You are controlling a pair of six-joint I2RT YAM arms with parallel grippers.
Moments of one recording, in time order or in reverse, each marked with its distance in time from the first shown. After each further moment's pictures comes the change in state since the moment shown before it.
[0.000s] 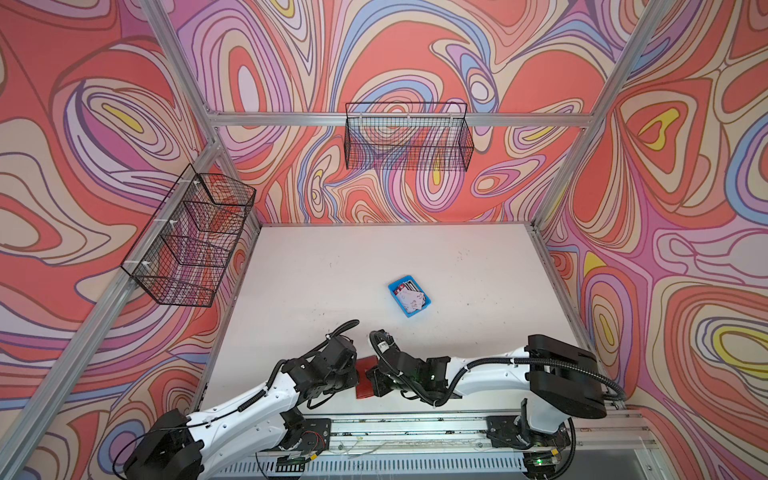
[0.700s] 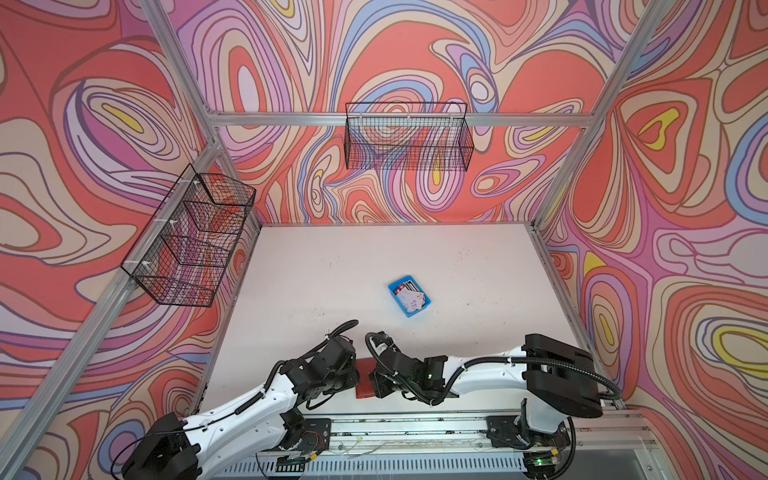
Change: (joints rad) left arm 0.000 -0.023 0.000 -0.012 0.004 0.000; right arm 0.000 0.013 0.023 -0.099 0.008 -0.001
